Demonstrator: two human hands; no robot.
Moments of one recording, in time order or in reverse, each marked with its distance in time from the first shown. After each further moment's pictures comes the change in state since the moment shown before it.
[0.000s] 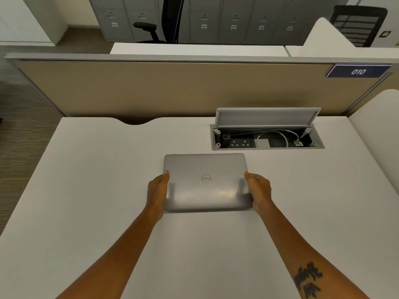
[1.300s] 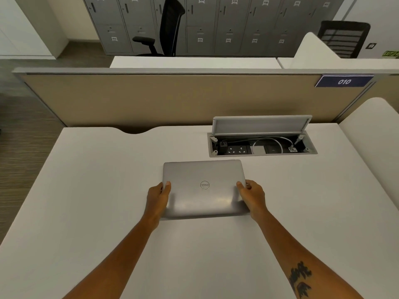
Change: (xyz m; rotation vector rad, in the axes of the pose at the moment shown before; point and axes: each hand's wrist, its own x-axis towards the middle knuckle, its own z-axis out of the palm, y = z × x) left_hand 0.009 -0.015 -0.014 0.236 -0.086 0.153; right_hand -0.009 0.008 0.000 -0.241 -0.060 -0.150
